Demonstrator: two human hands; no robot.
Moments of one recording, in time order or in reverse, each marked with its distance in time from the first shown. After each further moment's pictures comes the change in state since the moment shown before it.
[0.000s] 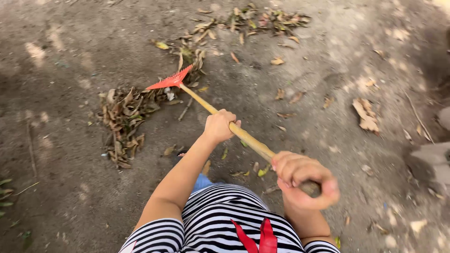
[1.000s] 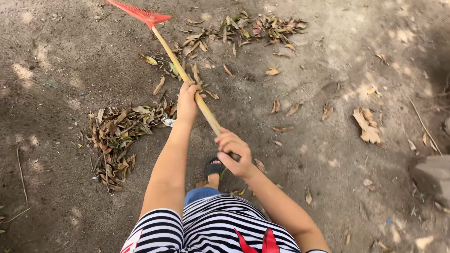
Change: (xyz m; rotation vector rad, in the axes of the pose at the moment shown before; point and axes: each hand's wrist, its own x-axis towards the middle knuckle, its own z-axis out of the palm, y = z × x) left_hand 0.170 -0.140 0.028 -0.225 0.351 -0.160; right_hand 0.090 0.203 -0.065 -0.272 -0.345 0.017
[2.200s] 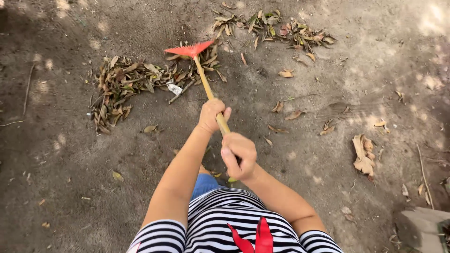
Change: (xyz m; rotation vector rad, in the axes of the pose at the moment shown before) left_hand -0.179 0.136 0.088 0.142 0.199 0.263; right_hand -0.074 -0.133 -0.089 0.007 -0.178 -0.120
